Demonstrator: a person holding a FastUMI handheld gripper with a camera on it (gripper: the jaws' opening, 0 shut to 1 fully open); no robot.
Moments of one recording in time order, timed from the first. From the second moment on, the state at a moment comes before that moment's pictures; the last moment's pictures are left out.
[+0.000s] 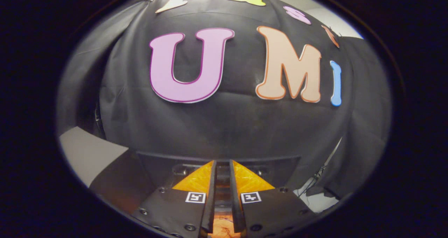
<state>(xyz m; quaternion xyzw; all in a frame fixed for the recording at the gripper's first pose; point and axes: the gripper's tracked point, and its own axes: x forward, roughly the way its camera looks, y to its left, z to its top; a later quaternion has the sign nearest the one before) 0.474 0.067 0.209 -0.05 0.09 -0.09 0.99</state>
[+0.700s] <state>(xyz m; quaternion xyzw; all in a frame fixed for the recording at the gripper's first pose) 0.518 0.077 0.186 -0.03 0.09 -0.06 0.99</state>
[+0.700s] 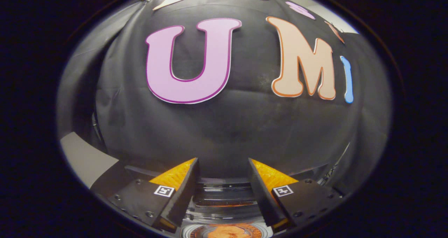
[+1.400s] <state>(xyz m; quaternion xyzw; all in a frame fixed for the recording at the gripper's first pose) 0.450 0.081 0.182 -0.02 0.06 -0.04 1.00</state>
